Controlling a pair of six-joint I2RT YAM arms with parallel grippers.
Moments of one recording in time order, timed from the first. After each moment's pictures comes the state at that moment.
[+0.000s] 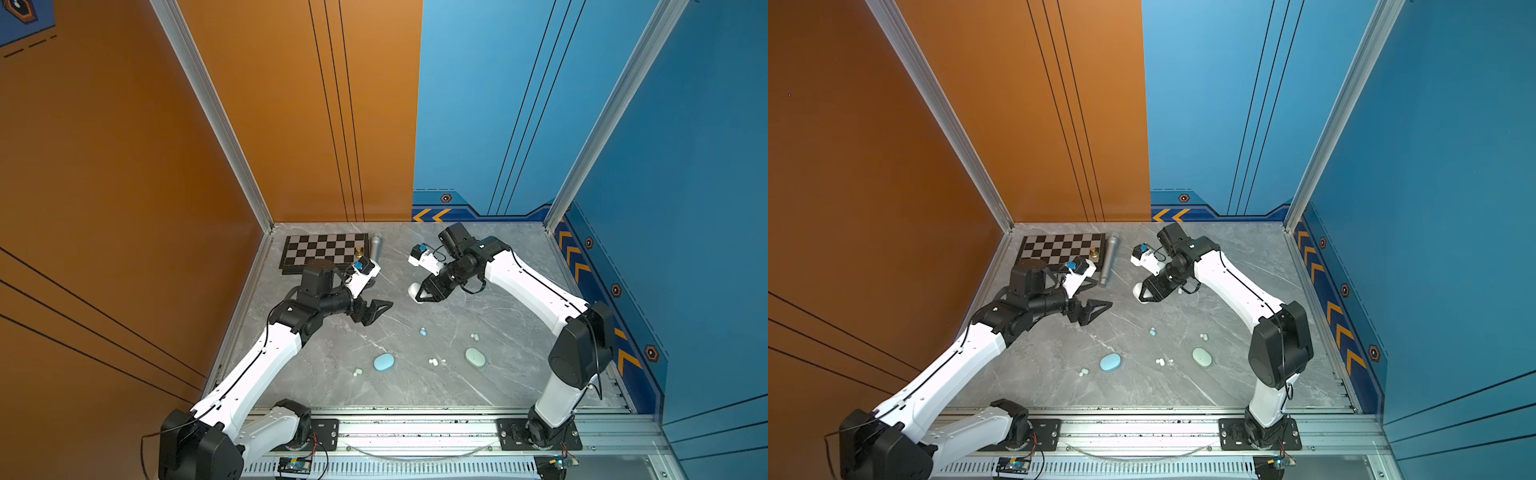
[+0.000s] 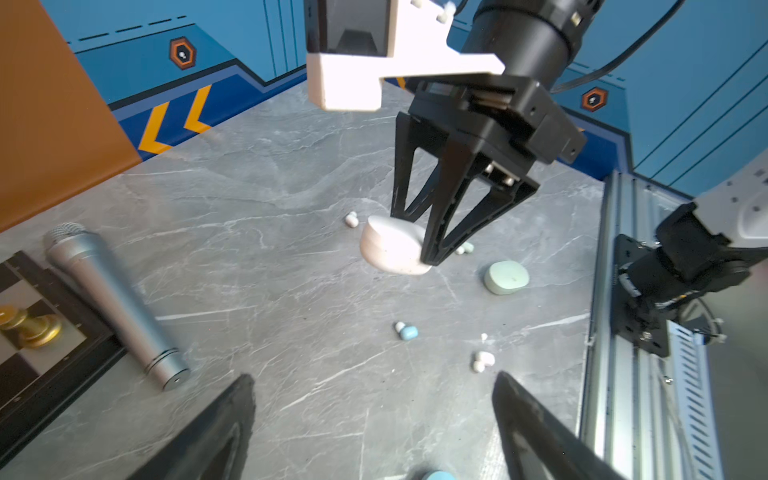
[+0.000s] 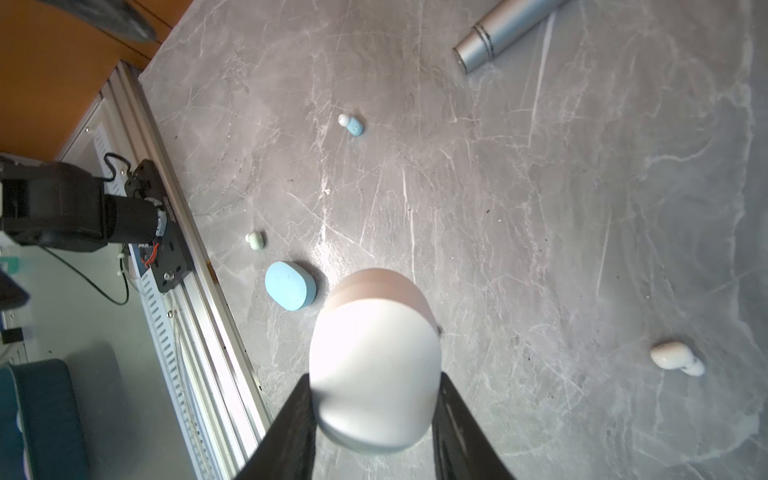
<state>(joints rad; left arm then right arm) -0.36 1.10 0.89 -0.33 0.65 0.22 0.55 1.73 1.59 -1.01 -0.53 -0.27</state>
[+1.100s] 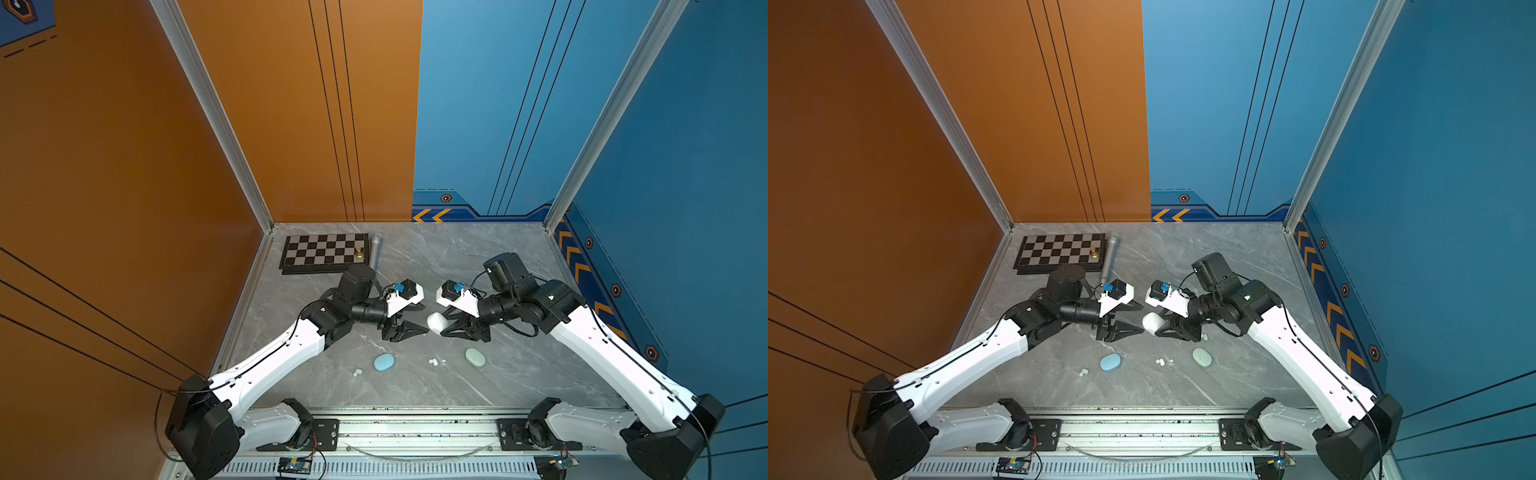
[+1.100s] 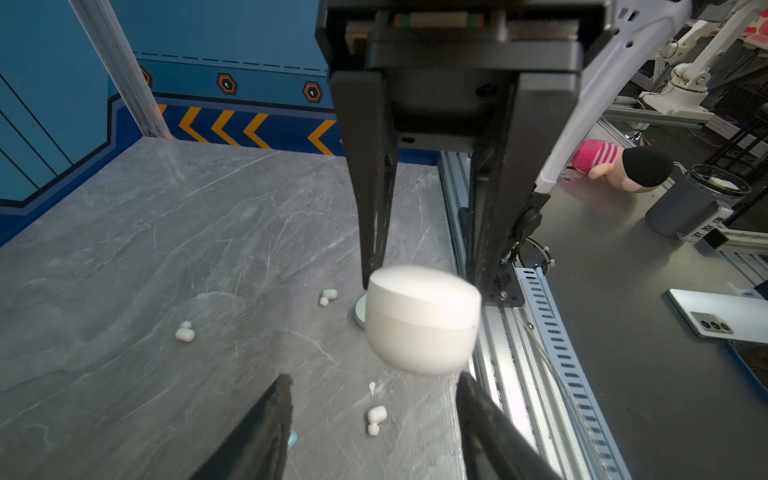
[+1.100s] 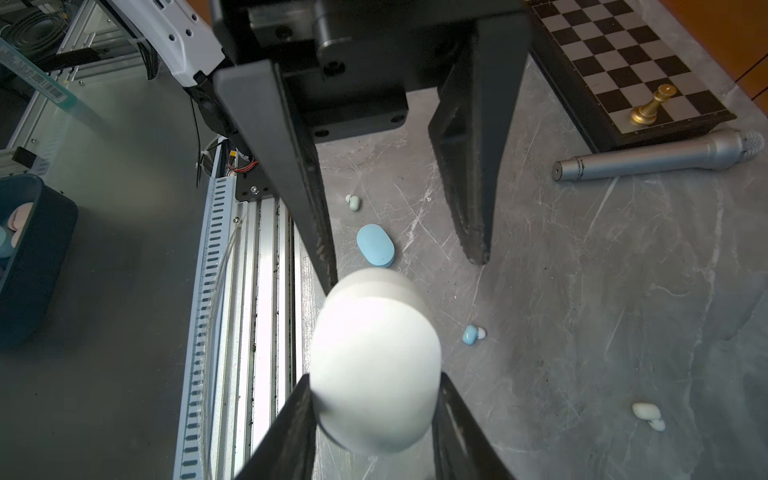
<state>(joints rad) -0.66 1.21 0.94 -0.20 0.80 0.30 0.59 1.19 1.23 -0.96 -0.67 -0.57</state>
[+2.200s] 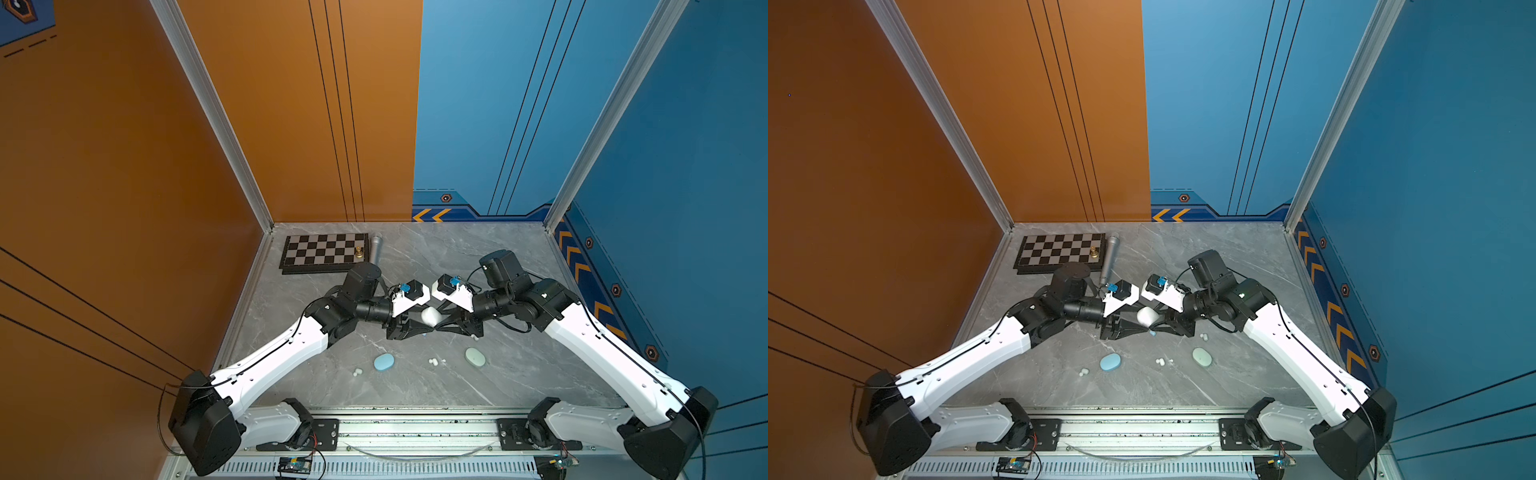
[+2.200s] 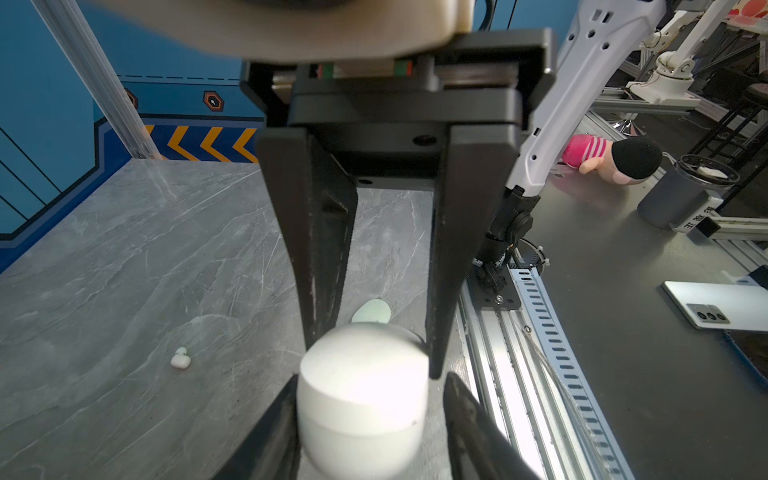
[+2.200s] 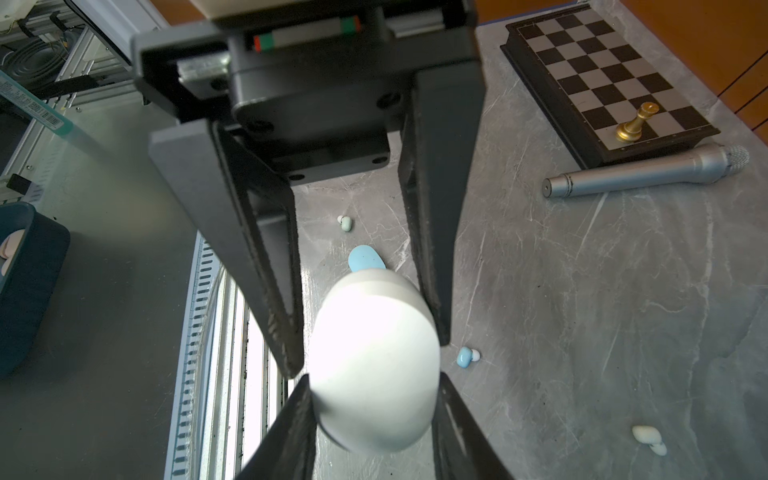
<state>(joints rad) -0.70 1.23 0.97 -0.22 0.80 0.34 0.60 1.22 1.23 -0.88 -0.67 -0.52</state>
